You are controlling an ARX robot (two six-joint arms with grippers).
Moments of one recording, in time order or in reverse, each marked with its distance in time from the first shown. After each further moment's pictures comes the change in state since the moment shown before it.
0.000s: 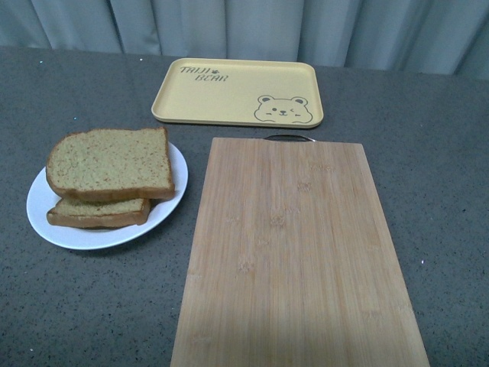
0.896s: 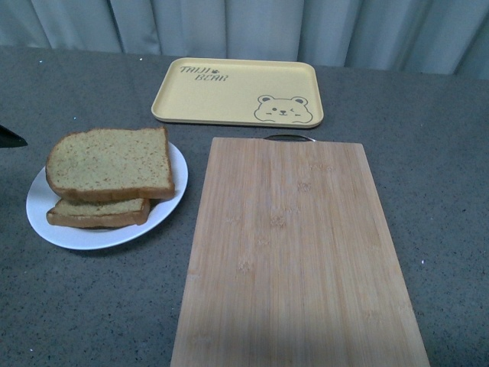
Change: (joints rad) left arm 0.332 1.937 0.766 0.301 0.438 -0.444; right arm 0.000 0.000 0.000 0.000 0.000 0.000
